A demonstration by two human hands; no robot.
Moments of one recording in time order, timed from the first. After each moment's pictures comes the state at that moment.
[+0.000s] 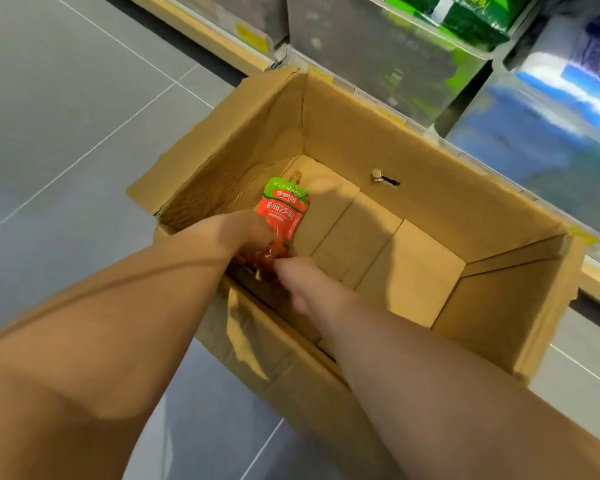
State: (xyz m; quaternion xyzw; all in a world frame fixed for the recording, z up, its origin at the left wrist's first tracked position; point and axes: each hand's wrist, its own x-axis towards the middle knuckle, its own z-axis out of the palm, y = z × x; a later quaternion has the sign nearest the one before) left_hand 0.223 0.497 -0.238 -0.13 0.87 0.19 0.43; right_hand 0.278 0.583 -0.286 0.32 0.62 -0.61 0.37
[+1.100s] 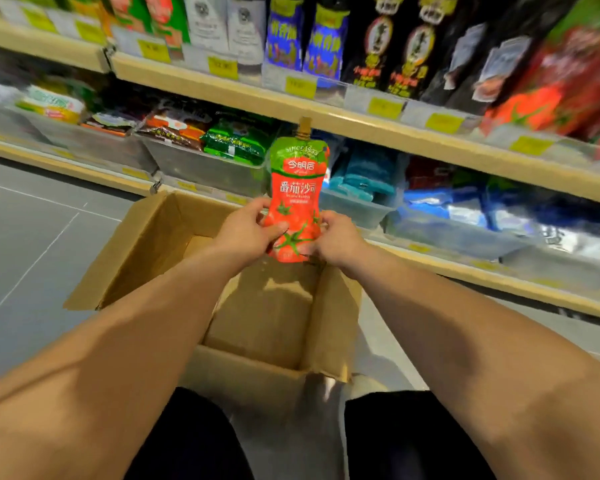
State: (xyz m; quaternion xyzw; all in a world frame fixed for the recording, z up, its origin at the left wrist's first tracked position) left_hand 0.284 0.646 -0.031 0.07 0.83 0.52 0.20; right_hand 0.323 0.795 -0.040 0.24 0.82 -0.51 0.10
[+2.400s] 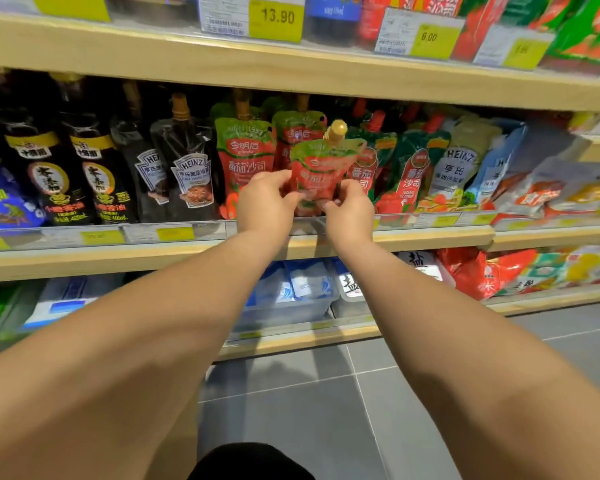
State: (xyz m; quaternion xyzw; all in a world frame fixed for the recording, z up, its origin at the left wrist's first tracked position) left_hand 0.308 1.076 0.094 0.32 0.83 0.46 -0.03; right_hand 0.389 1.168 0.088 0.41 0.77 -0.37 -0.32
